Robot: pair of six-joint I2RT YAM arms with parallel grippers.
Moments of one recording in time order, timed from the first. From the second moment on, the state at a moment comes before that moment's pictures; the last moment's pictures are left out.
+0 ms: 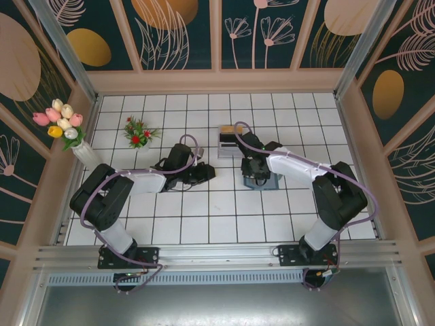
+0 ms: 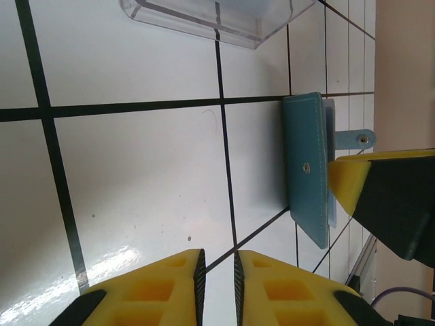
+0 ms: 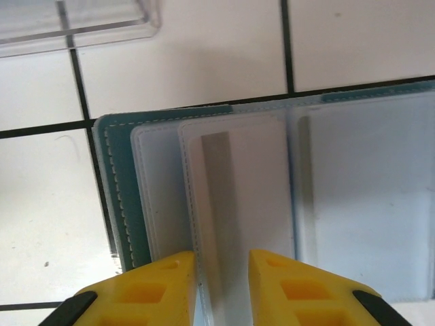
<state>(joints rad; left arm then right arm) -0.58 1.69 0.72 0.25 0.53 -0.88 0.65 1.64 1.07 -0.72 0.14 0.70</state>
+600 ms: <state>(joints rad) -0.58 1.69 0.72 0.25 0.52 -0.88 0.61 1.62 1.04 -0.79 0.24 0.72</state>
